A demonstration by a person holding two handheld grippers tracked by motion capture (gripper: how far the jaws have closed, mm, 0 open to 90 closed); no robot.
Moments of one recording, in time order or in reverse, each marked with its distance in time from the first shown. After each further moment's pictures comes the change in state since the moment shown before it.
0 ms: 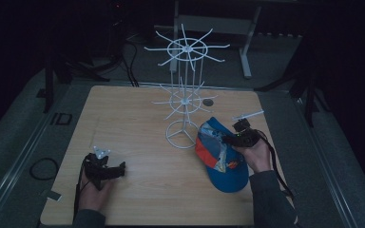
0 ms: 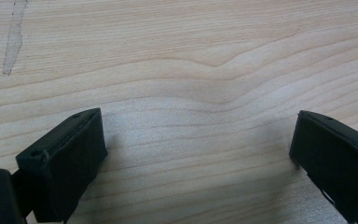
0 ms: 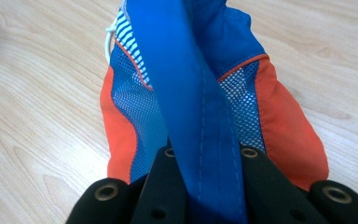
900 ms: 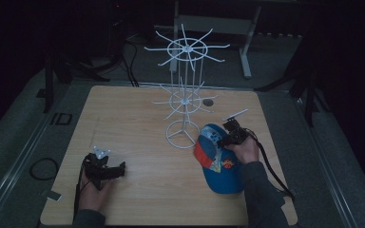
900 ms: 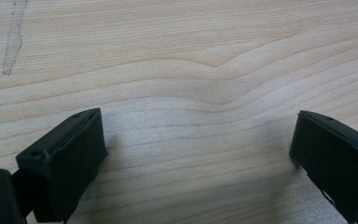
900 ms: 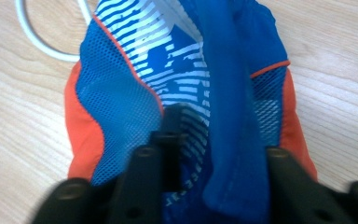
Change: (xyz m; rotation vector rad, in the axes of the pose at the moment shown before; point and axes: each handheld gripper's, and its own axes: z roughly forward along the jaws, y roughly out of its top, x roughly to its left) left arm 0.000 0.000 0.000 0.000 0.000 0.000; right arm -0.024 0.006 0.066 0.228 -0.054 0.103
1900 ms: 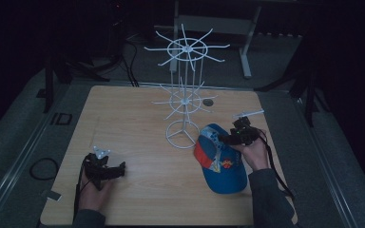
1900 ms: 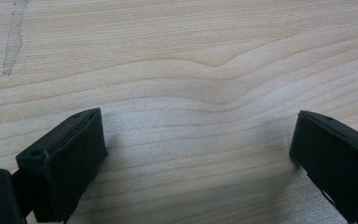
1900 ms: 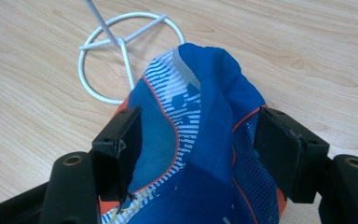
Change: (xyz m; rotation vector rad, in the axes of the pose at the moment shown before) left arm 0.000 0.000 0.000 0.000 0.000 0.000; right arm 0.009 -0.016 -0.051 -0.280 0.002 -0.063
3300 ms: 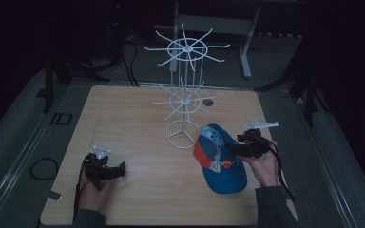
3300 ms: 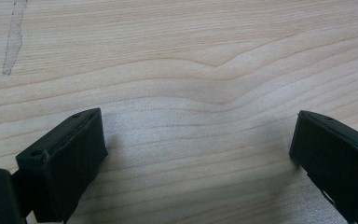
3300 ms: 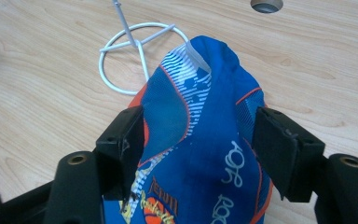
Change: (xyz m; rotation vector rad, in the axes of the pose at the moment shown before) left arm 0.000 0.000 0.000 -0.003 0.000 -0.003; right arm 0.014 -0.032 -0.041 -0.108 -0.013 -0.010
